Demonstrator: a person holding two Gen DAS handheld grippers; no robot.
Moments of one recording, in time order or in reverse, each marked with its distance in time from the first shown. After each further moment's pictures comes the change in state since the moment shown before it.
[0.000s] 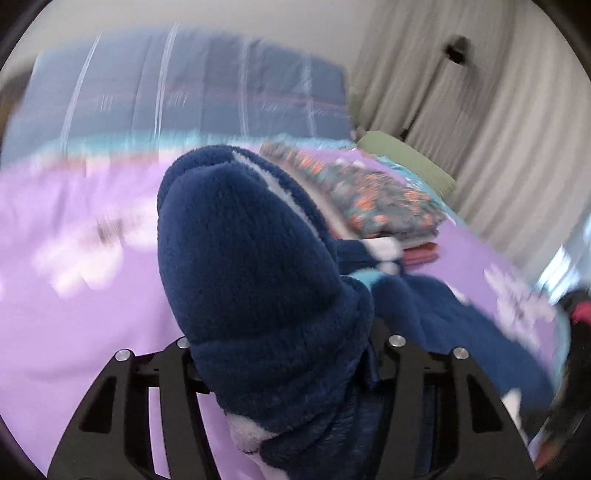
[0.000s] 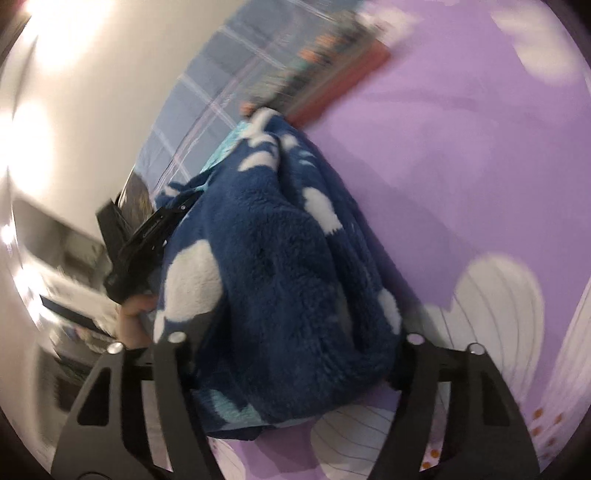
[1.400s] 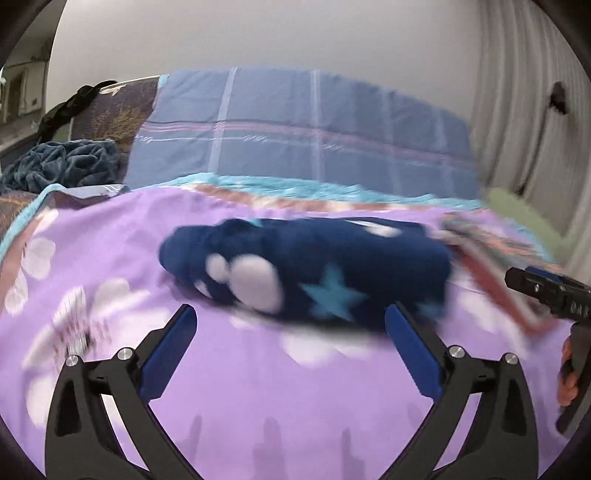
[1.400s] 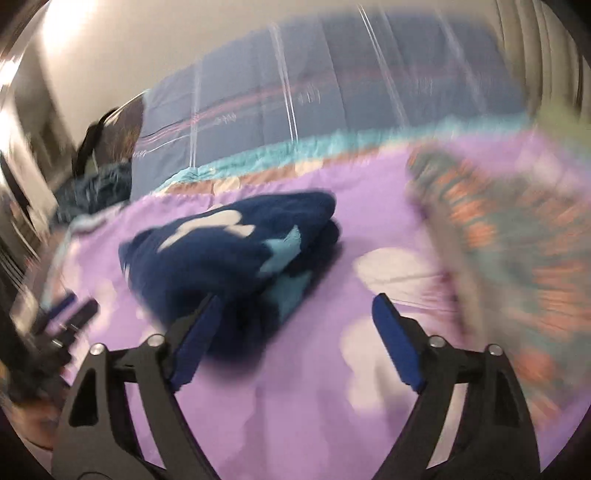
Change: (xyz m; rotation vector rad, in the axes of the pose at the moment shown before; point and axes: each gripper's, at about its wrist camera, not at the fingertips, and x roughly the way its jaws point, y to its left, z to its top) left arm -0.055 0.160 0.004 -0.176 -0.138 0.390; right arm 0.230 0.184 0.149 -0.590 -0.109 -0.237
